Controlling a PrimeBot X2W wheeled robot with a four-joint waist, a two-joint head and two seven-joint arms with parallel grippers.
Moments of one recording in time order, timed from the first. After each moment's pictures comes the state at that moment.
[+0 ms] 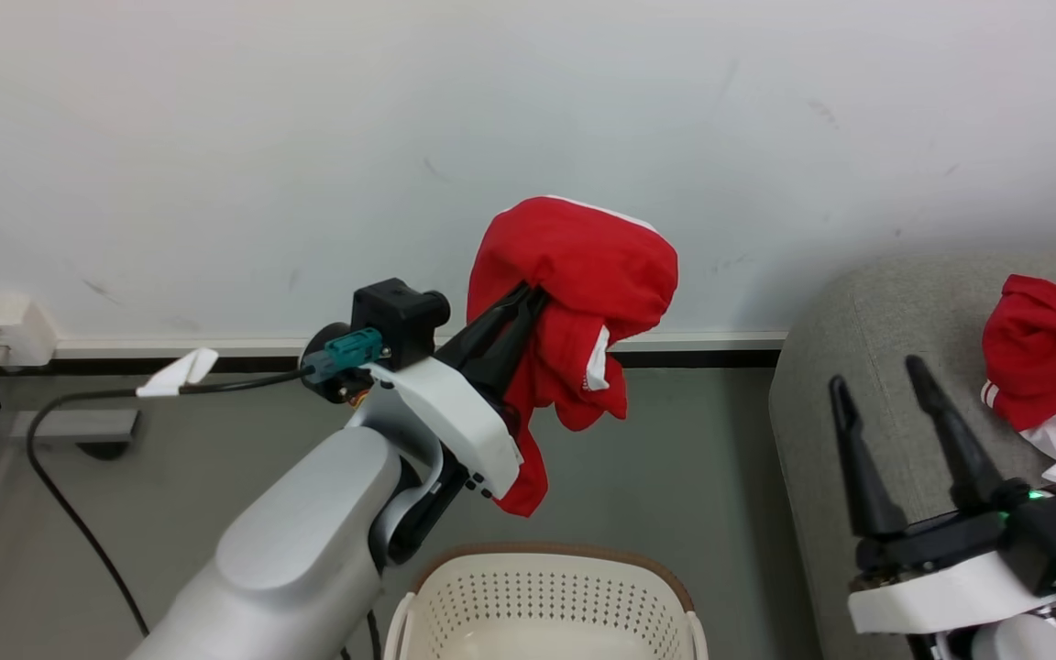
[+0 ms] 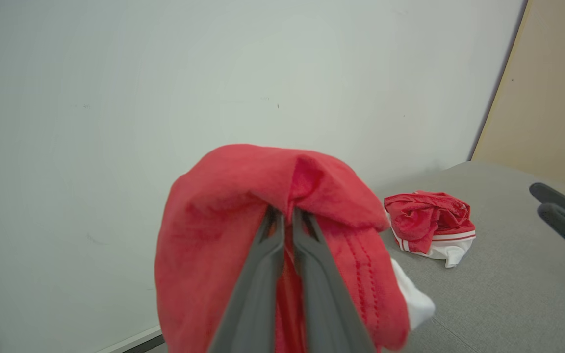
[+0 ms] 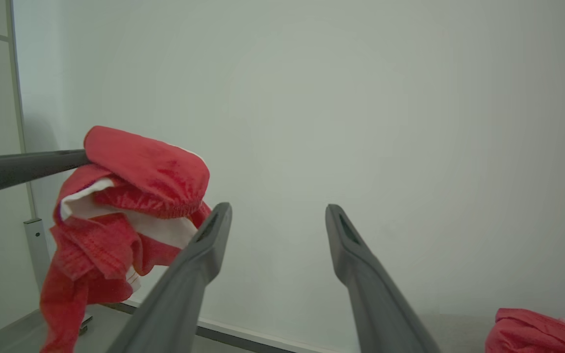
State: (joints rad) left arm -0.77 0.23 -0.78 0.45 -0.67 -0.03 -0.17; right arm -0.20 -0.14 0.18 0.08 0.26 0.13 -0.26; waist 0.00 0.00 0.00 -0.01
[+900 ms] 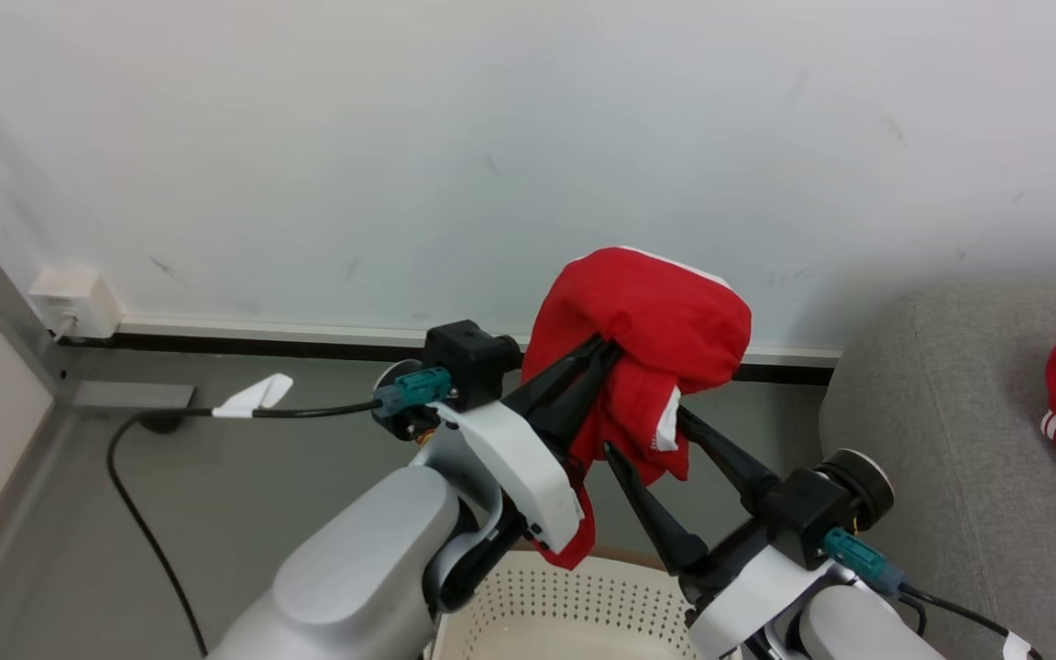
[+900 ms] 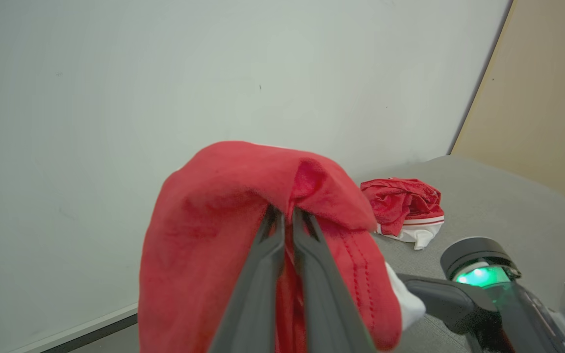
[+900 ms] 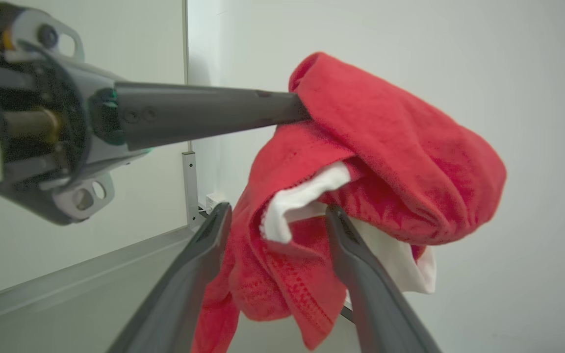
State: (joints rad) left arm -0.74 0.18 -0.85 0.41 -0.70 -0.05 -0.15; right arm -0.44 -0.13 0.65 0.35 0.37 0.13 -0.26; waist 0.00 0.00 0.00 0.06
